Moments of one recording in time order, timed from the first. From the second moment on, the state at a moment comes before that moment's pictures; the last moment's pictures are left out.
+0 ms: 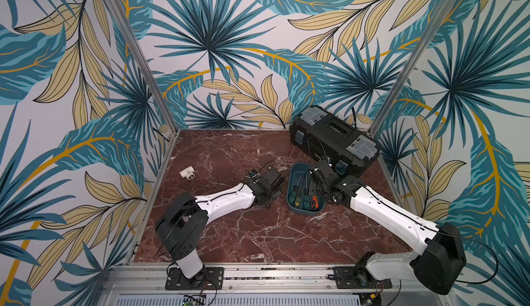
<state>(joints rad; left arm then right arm) -0.80 1.73 1.16 -0.48 -0.18 -1.38 0.62 1.31 1.03 -0.73 0.39 0.68</state>
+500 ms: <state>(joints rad) -0.80 1.98 1.46 -0.73 -0.20 -1.46 0.62 1.25 0.99 -0.73 0.42 0.68</state>
